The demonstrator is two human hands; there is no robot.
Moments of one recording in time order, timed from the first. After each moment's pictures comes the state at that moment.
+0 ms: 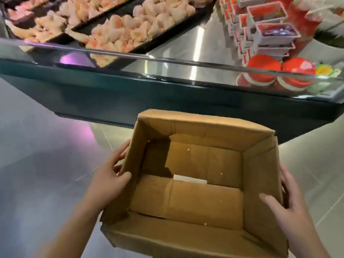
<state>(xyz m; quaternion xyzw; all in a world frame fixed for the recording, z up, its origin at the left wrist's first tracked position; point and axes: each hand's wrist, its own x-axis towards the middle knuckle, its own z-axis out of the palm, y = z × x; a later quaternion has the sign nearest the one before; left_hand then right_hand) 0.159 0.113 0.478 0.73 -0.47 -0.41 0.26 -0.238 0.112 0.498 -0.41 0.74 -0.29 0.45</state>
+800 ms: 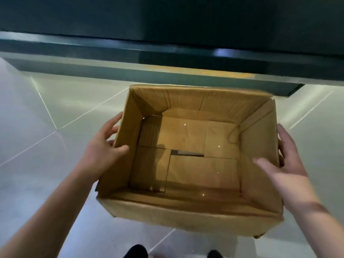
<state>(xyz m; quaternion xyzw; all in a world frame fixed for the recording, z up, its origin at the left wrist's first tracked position) 0.151 0.018 -0.076 0.71 -0.43 -0.46 0.30 -0.253 0.022 -0.082 -0.40 0.71 -0.35 0.46</state>
